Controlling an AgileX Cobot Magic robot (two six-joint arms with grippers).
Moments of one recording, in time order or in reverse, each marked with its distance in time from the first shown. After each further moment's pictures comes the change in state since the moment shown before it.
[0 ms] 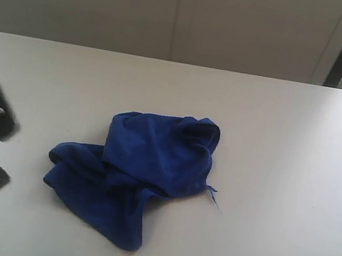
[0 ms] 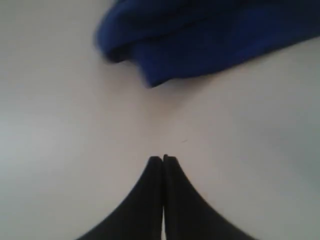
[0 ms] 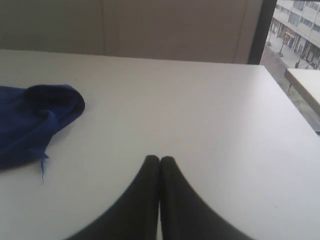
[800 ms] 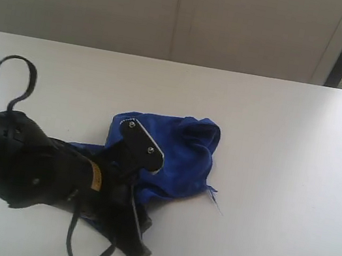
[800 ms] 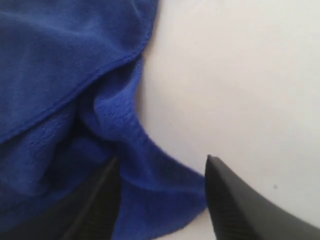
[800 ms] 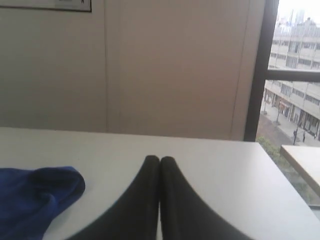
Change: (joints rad) left arm -0.341 0.584 -0.237 -0.169 -0.410 -0.170; right arm 0.000 0.000 0.000 0.000 -0.272 0.000
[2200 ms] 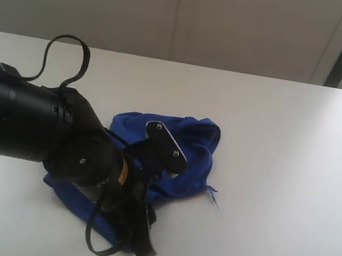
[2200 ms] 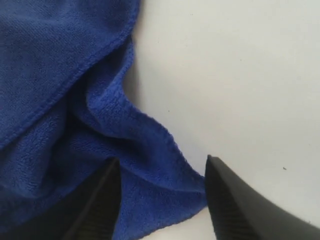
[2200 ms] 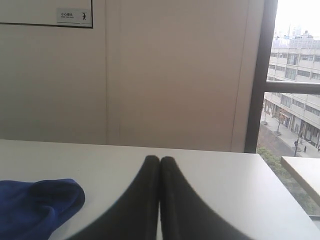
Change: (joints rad) left arm -0.023 0.078 -0.200 0.191 0.327 -0.110; right arm 0.000 0.000 0.000 0.006 -0.038 0.000
